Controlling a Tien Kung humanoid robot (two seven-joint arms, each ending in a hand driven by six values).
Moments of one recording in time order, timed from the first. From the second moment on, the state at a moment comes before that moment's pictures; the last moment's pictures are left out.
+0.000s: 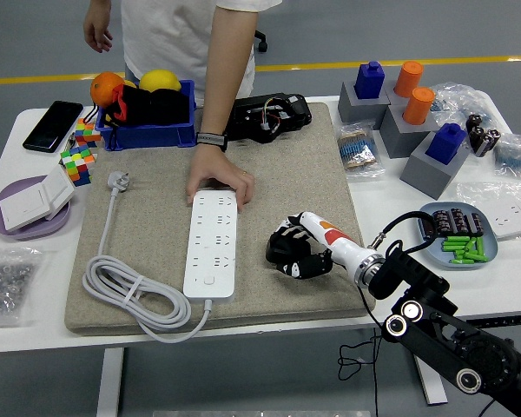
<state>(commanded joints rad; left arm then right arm) -0.10 0.05 -1.57 -0.18 1.56 -0.04 0.30 0.40 -0.13 0.71 1.30 -1.59 -0.14 -0.17</state>
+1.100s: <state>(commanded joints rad) -0.10 0.05 -1.56 -0.18 1.56 -0.05 0.31 0.37 -0.14 0.74 1.32 -1.59 -0.15 -0.15</state>
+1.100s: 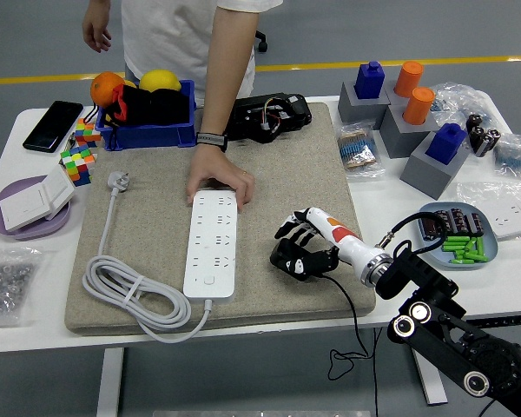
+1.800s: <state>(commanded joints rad) -0.10 0.05 -1.57 -0.18 1.57 -0.05 0.31 0.36 -0.14 0.74 1.34 -1.59 -0.11 -0.16</state>
